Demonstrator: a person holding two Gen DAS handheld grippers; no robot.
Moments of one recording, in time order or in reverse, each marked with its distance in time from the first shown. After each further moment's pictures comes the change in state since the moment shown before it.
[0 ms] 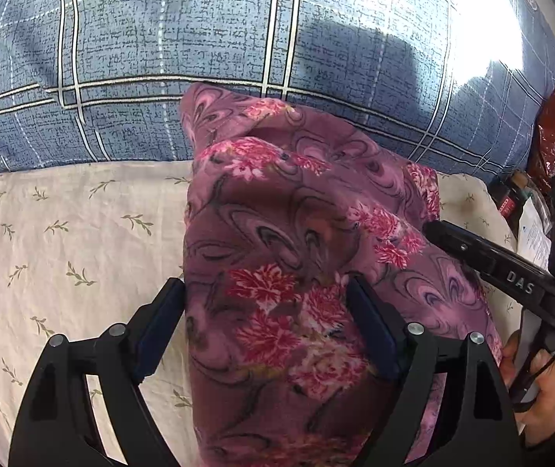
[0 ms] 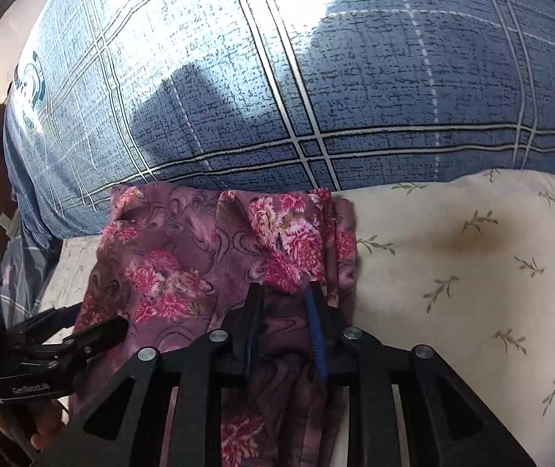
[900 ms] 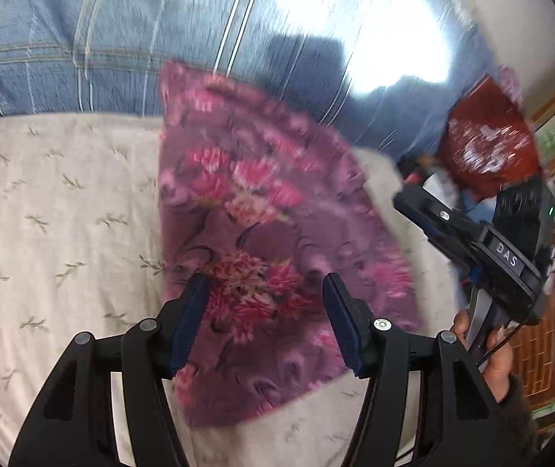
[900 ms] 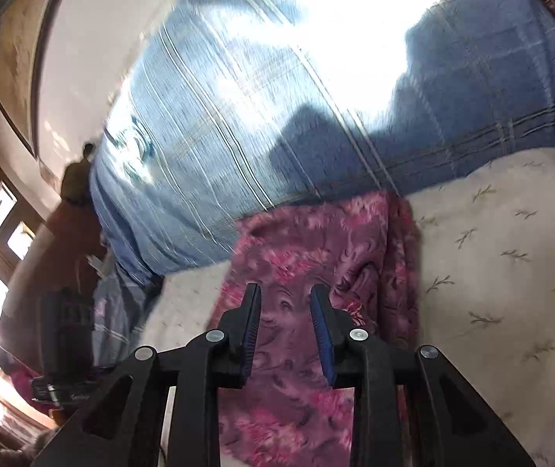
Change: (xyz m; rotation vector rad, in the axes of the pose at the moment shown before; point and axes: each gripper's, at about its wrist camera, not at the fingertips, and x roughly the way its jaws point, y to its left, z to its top) left arm -0.073 0.006 -0.050 -0.031 0.068 -0.263; right arm -0.084 0.031 -0.023 0.086 -0.137 0.271
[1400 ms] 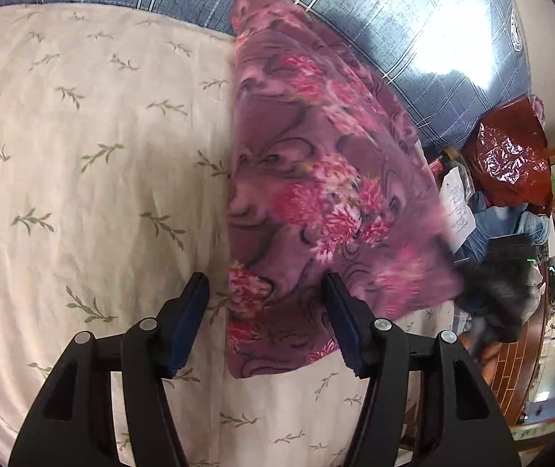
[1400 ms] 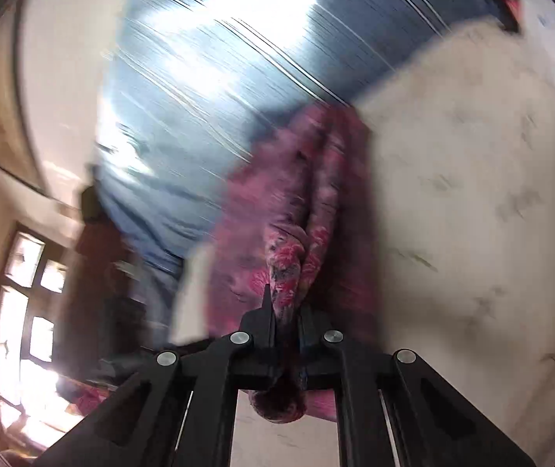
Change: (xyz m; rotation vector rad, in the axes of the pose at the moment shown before) left arm 0.010 0.039 -0.037 -0.194 0.123 -0.063; right arm -0.035 -0.061 -0.059 0.255 0.142 0.103
